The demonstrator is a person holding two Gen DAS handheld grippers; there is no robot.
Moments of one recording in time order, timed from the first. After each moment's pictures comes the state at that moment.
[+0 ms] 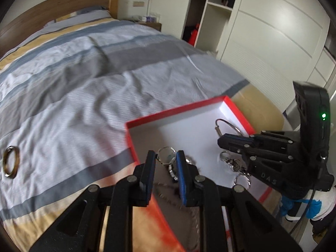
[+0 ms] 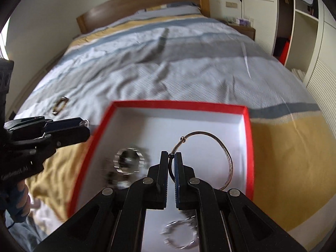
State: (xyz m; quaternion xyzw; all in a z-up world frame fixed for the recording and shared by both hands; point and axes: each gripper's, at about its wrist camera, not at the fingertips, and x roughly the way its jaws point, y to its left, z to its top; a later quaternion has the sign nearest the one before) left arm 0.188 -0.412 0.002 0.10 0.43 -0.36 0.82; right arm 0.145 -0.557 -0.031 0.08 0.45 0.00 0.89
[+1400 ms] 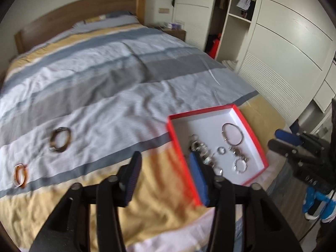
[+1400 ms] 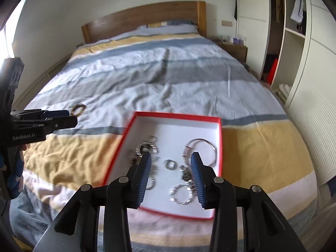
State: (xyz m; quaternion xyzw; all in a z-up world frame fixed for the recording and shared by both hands) left arm 0.134 -0.309 0.092 0.09 0.42 -0.27 0.86; right arm 0.041 -0.520 0.073 0.05 0.40 -0.01 0.92
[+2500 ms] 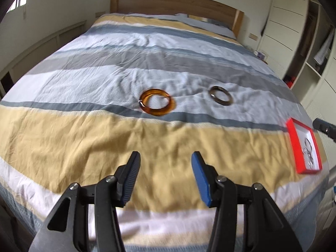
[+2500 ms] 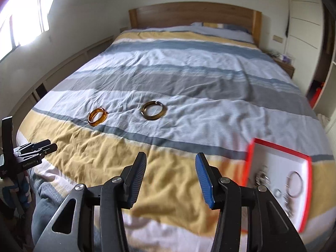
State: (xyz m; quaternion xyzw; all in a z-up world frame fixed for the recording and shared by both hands) left arm 0.116 0.056 0.027 -0.05 0.42 -0.05 0.90; right arm 0.131 -0.288 0.075 0.00 0.42 0.11 0.90
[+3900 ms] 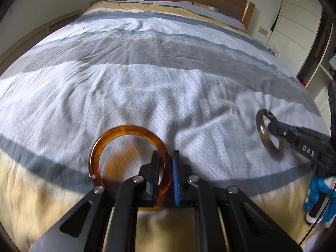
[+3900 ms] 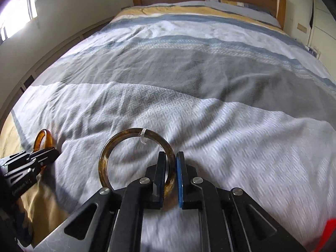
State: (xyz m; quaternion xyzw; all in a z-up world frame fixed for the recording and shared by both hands) left arm 0.280 0.018 -0.049 -0.06 0.45 -0.05 0.89; right arm 0.326 -0.220 -0.055 0.00 0.46 0.13 0.88
